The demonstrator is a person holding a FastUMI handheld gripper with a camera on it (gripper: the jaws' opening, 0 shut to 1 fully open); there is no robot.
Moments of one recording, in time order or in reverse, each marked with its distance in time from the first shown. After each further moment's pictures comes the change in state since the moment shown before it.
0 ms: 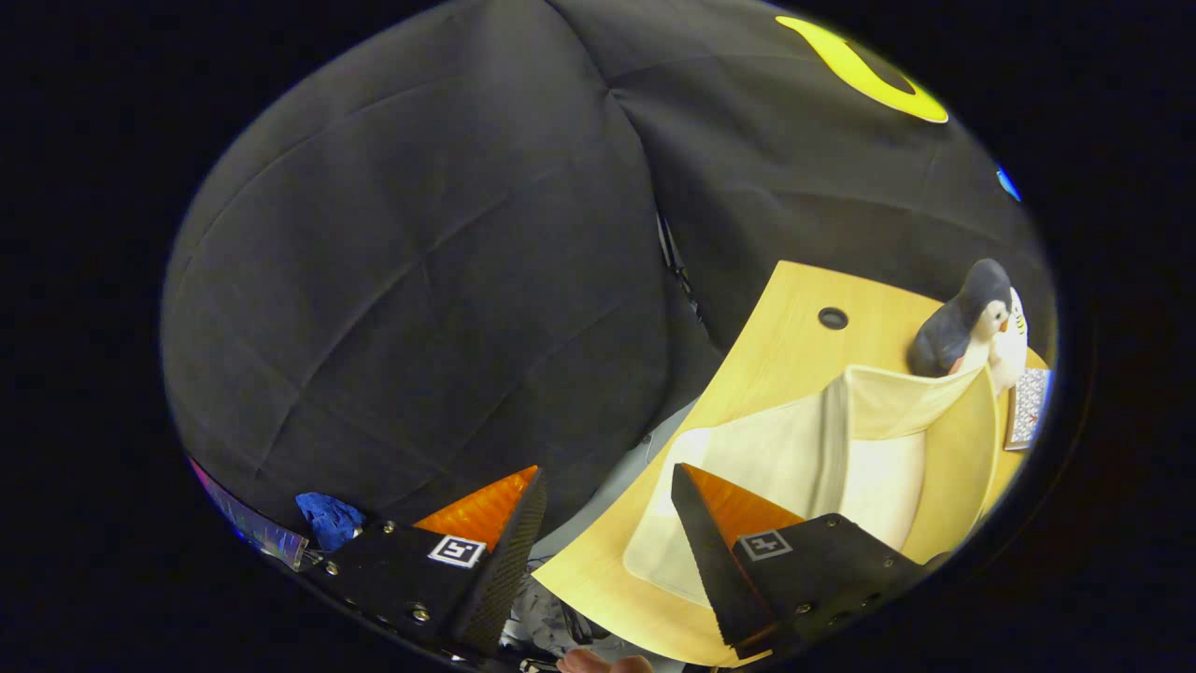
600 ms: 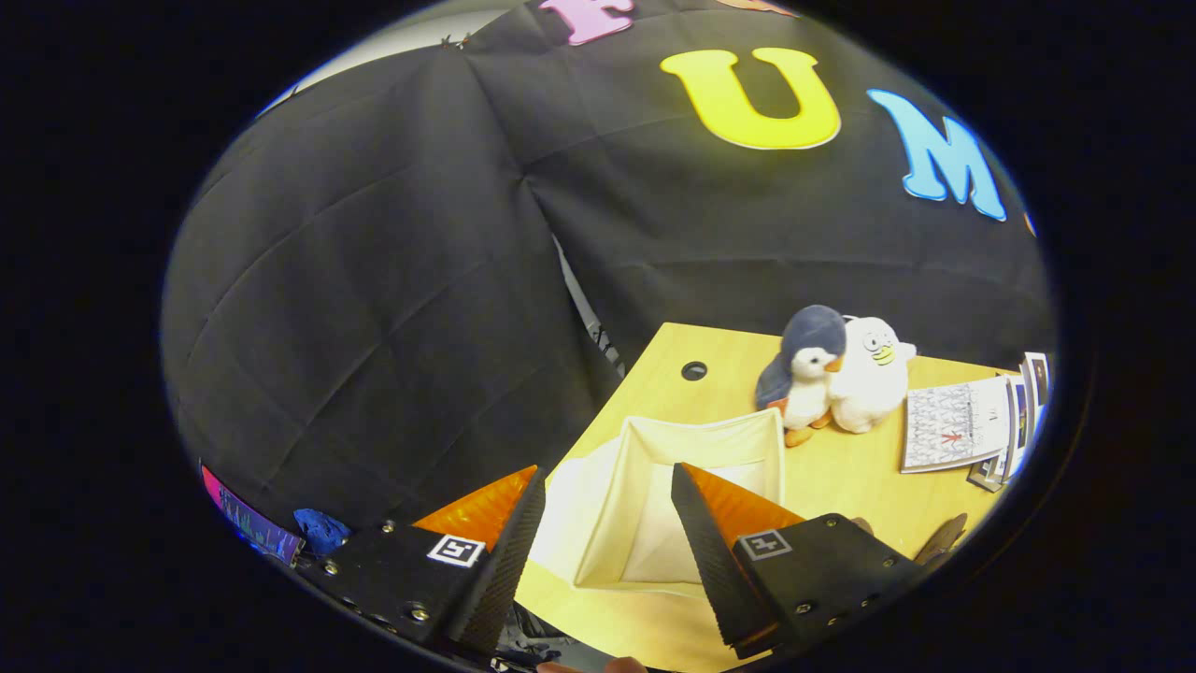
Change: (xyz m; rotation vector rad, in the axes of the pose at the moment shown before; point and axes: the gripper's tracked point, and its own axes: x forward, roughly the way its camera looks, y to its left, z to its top) arm -0.167 -0.155 0.031 0.094 -0.170 -0.108
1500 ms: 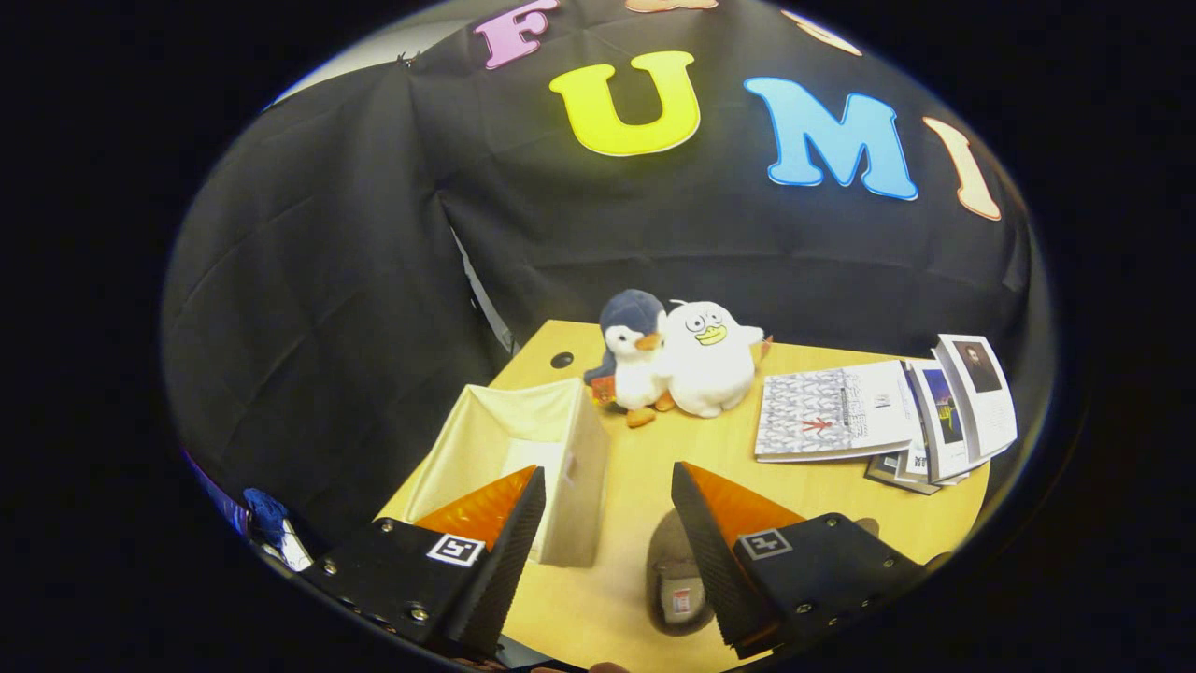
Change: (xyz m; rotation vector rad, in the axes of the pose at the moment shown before) arm -0.071 -0.184 -0.057 -0.016 0.000 -0.179
